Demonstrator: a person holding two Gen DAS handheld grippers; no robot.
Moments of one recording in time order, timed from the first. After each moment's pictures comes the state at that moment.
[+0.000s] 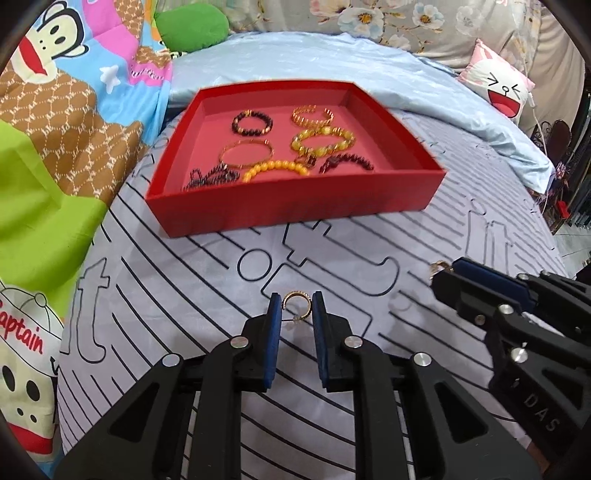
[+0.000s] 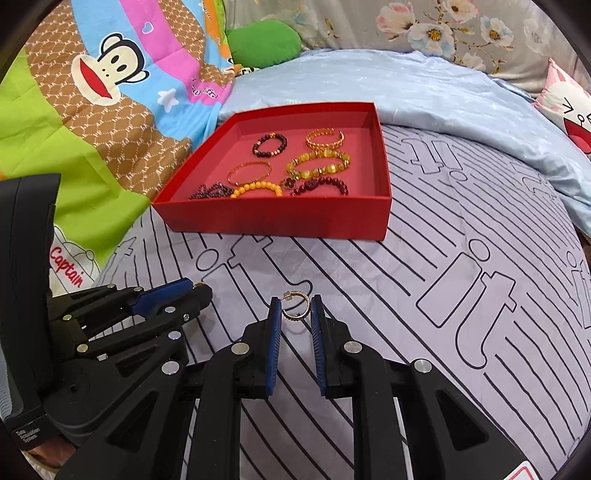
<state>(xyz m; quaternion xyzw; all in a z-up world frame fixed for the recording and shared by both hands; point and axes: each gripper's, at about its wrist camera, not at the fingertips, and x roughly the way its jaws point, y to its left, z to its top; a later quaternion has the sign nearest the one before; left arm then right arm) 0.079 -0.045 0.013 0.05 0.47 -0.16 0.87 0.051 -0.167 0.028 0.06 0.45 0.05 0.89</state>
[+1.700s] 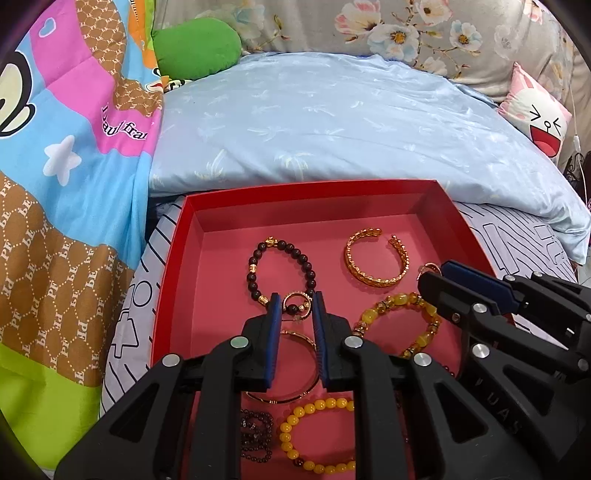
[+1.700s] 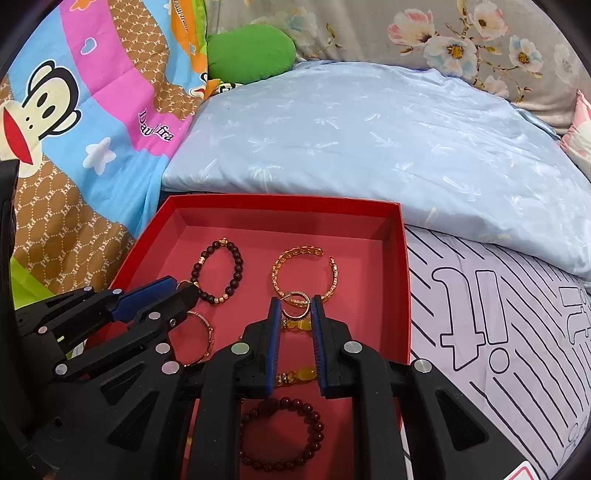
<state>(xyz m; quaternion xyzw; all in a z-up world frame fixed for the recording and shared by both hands) 0.279 -0.077 0.025 0.06 0.44 -0.12 0.89 0.266 -0.186 0.030 0.03 0.45 0.04 0.89</state>
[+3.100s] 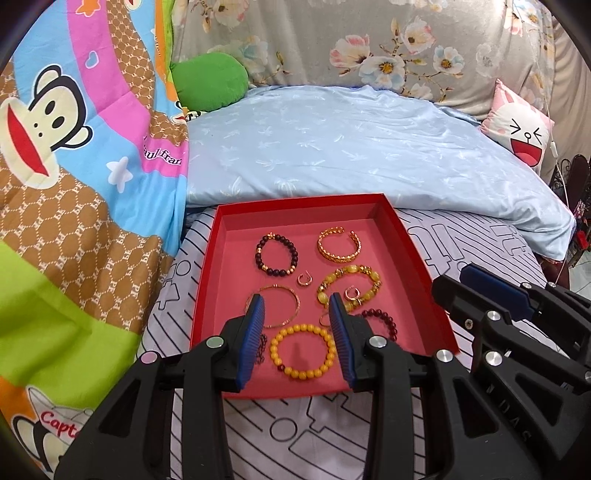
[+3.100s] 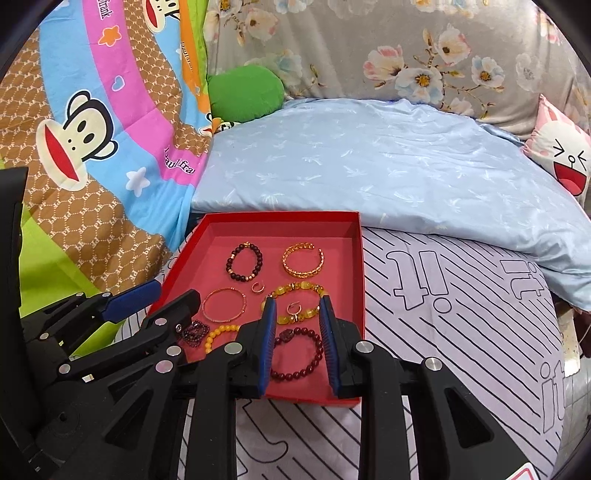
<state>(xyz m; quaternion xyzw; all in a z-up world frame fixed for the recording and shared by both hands) 0.174 -0.069 0.093 0.06 0.40 -0.12 0.91 0.150 -0.183 0.101 0.05 0.39 0.01 0.92</state>
